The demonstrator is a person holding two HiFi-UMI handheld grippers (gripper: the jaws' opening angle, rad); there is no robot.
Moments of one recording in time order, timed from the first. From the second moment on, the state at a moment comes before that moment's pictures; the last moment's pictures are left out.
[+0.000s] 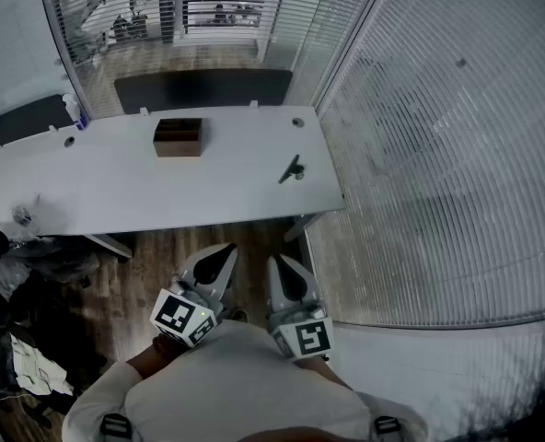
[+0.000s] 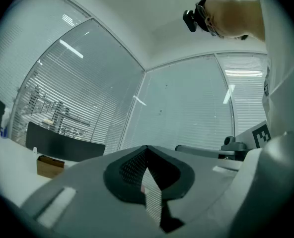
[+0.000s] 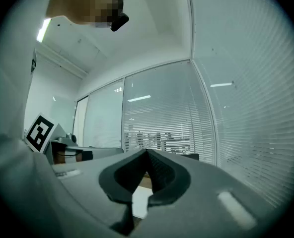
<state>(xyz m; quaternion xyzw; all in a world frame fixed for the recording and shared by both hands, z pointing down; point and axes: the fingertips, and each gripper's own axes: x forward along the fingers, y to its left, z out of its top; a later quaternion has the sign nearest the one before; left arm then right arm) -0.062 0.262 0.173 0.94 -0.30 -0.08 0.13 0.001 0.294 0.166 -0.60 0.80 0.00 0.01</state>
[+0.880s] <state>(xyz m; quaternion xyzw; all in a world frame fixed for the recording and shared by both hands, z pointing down) -0.006 0.294 0.186 0.95 -0.28 -0.06 0.14 0.054 0.326 0.160 -0.60 0.80 -0.02 0.06</state>
